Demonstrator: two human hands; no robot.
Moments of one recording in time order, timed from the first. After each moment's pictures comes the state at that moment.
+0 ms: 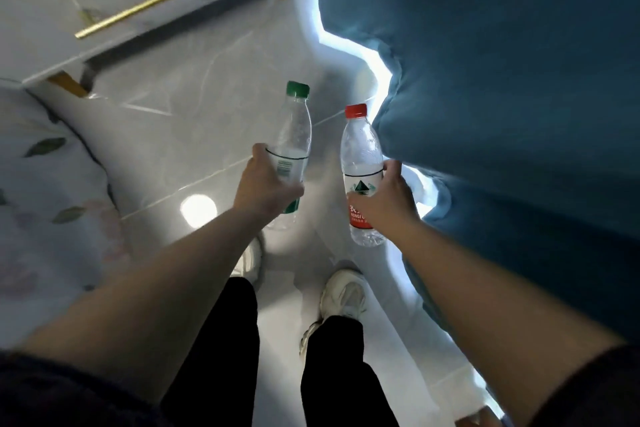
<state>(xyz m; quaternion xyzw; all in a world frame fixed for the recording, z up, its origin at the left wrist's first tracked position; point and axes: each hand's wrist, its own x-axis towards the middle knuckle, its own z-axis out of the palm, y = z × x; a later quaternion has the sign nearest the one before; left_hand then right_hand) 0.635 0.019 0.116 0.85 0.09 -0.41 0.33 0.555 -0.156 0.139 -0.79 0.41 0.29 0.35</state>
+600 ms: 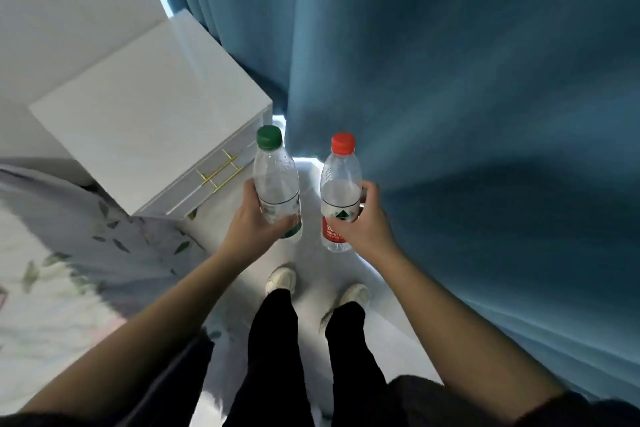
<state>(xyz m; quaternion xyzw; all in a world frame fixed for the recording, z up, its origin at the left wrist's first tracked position) 0.668 0.122 0.643 0.81 -0.15 -0.34 0.46 0.550 -0.041 0.674 -0.75 0.45 0.03 0.49</state>
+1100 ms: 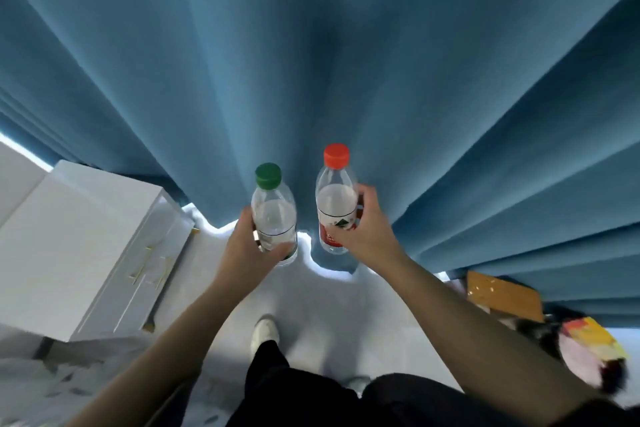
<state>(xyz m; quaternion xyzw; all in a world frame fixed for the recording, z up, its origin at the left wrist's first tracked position) 0.500 0.067 0.782 0.73 -0.39 -0.35 0.44 0.318 -0.039 0.813 -0.68 0.52 -0.20 0.48</state>
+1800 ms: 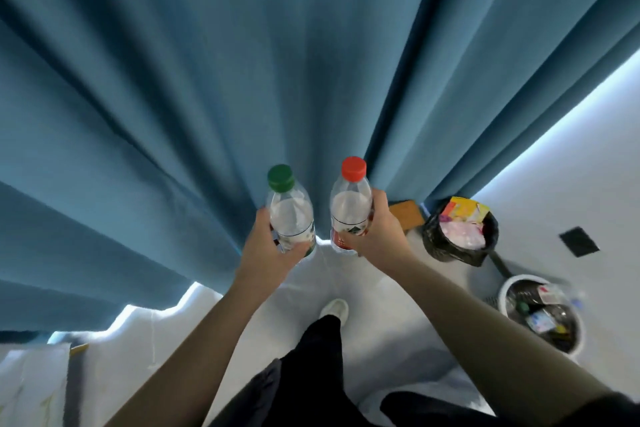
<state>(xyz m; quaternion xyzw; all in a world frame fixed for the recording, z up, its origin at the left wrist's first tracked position) 0.129 -0.027 0.802 0.57 -0.59 -0.46 0.34 -0.073 -0.017 0.812 -0.52 0.70 -0.33 0.36</state>
